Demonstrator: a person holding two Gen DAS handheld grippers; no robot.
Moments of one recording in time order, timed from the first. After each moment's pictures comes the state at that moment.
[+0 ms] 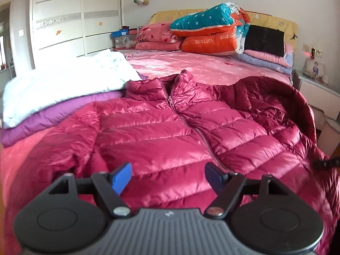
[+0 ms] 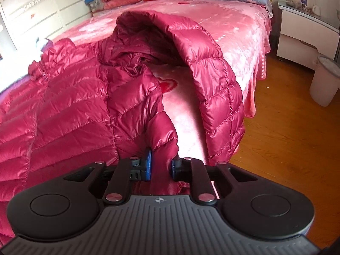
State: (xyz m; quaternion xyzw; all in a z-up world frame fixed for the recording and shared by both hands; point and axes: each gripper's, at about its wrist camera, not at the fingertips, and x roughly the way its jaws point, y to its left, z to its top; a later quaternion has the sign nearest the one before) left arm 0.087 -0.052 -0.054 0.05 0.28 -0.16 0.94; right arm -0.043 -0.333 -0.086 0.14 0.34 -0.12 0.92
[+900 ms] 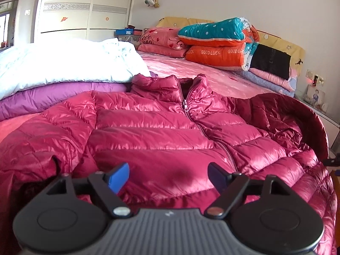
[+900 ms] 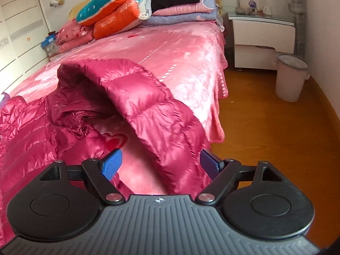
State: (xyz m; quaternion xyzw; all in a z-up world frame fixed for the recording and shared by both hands) left arm 0.140 -0.030 -0.087 -0.02 0.27 -0.18 0.95; right arm -0.019 -0.388 -0.080 0.19 0.24 -0.26 0.92
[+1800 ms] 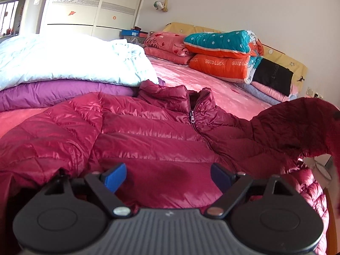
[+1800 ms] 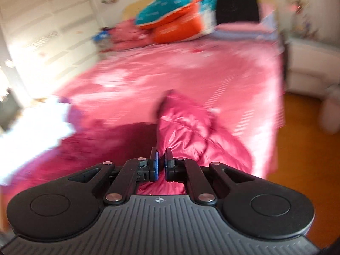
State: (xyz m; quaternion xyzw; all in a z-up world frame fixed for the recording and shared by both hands) left arm 0.151 -0.011 -0.084 -0.07 0.26 -0.18 0.95; right arm 0.004 -0.327 0.075 0.20 0.24 -0.08 0.95
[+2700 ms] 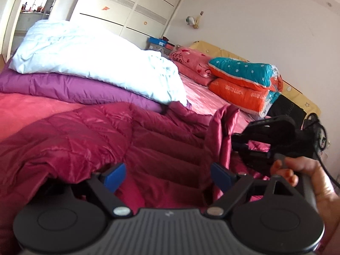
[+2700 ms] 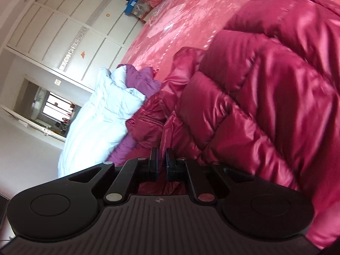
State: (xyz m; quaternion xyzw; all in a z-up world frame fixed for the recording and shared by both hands) left arm 0.157 0.034 -0.073 -0.18 0.24 -0.13 0.95; right arm 0.179 -0.240 -0.039 0.42 0.29 0.11 0.85
